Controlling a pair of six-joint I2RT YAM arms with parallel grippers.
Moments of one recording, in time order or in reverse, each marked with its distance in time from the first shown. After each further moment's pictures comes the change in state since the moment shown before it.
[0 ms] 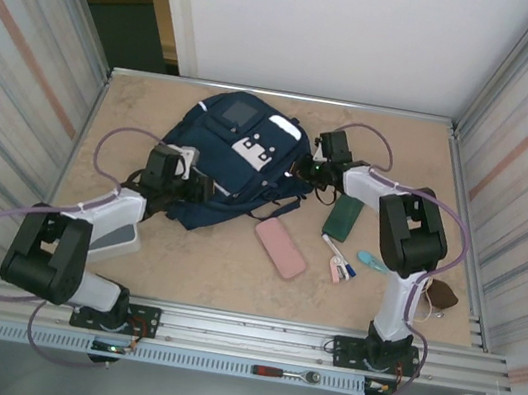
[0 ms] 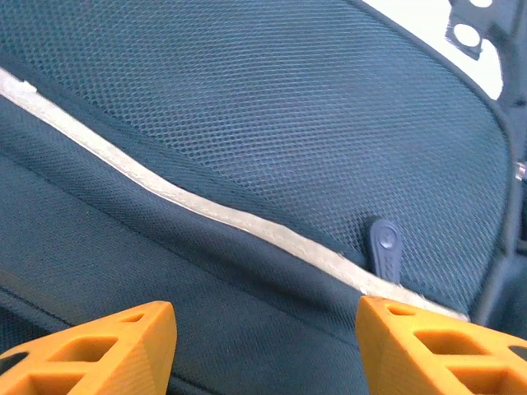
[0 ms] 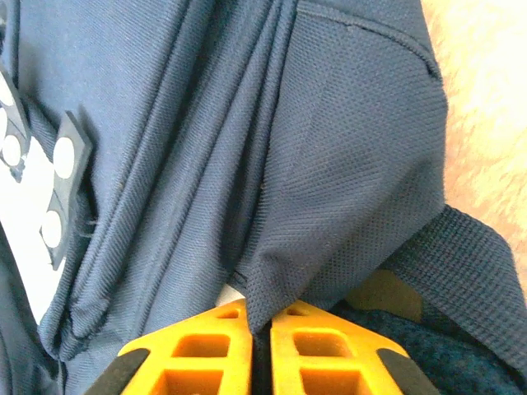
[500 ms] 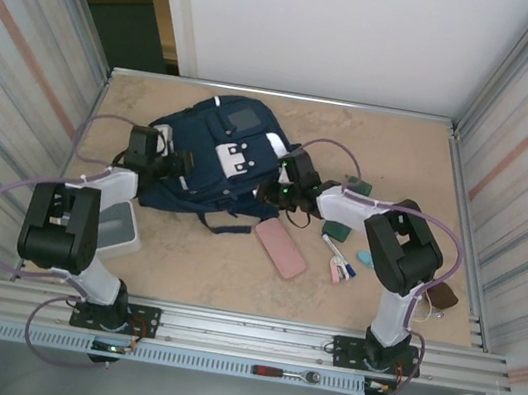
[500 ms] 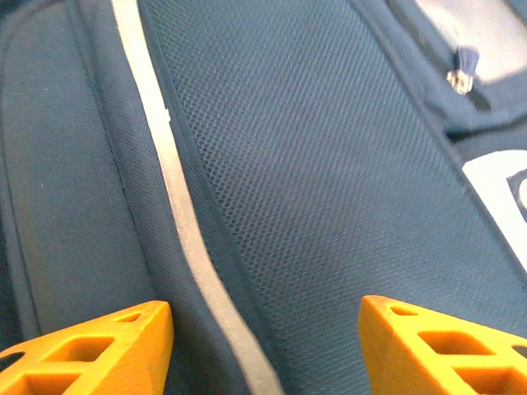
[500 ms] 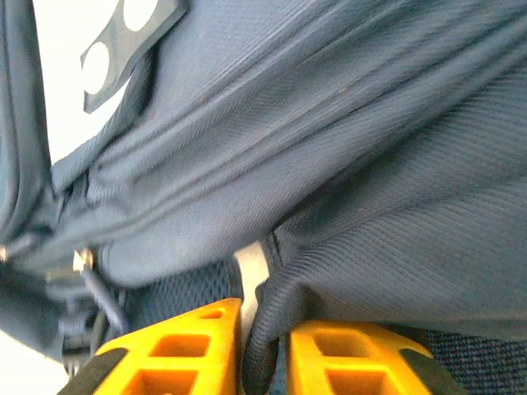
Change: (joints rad) left arm 0.200 0.146 0.141 0.043 -0.026 -0.022; right arm 0.260 -0.087 -0.126 0.058 0.018 0.052
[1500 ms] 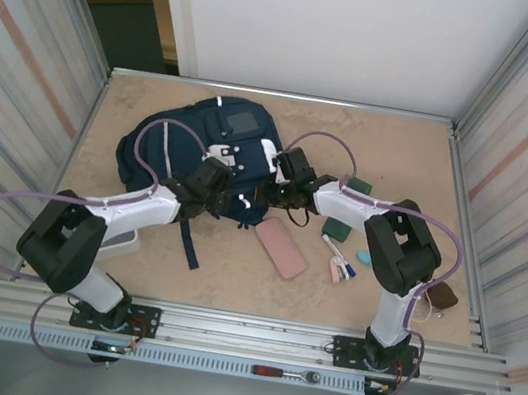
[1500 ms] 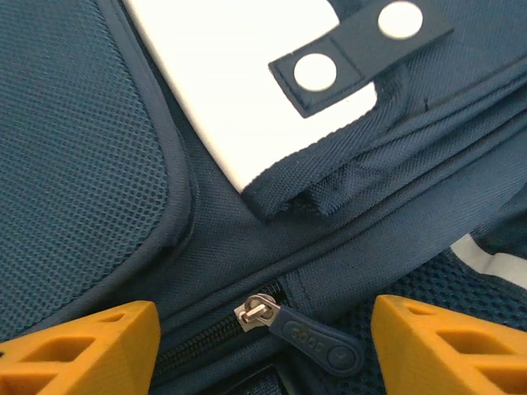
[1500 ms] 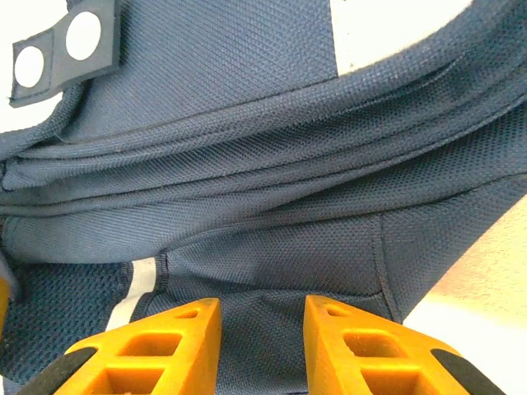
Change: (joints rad) left arm -0.557 -0.050 0.051 -0.336 -0.507 0.019; right arm -0.004 0.004 0.055 -0.137 0.107 -0.177
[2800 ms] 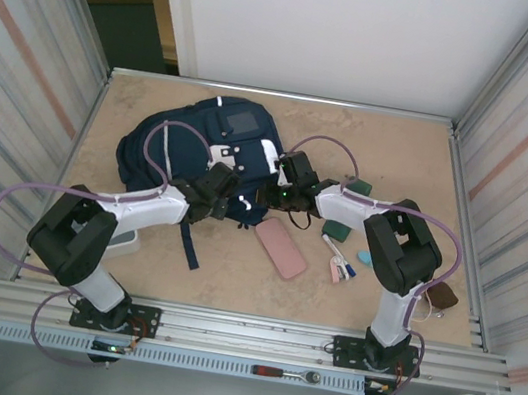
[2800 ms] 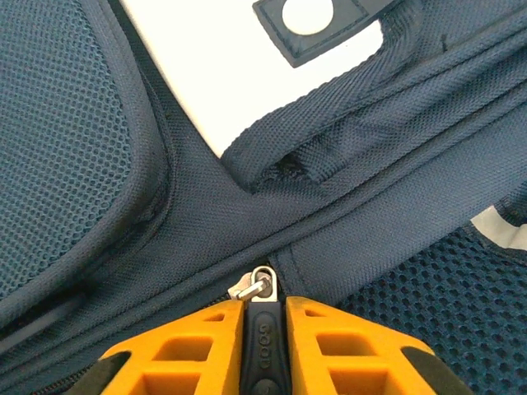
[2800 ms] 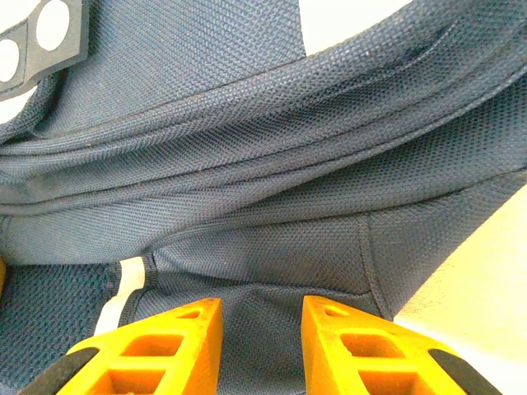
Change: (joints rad) left arm -0.041 0.047 0.019 -0.056 -0.049 -0.019; right arm -0.019 0.000 -0.042 0.060 -0.027 0.009
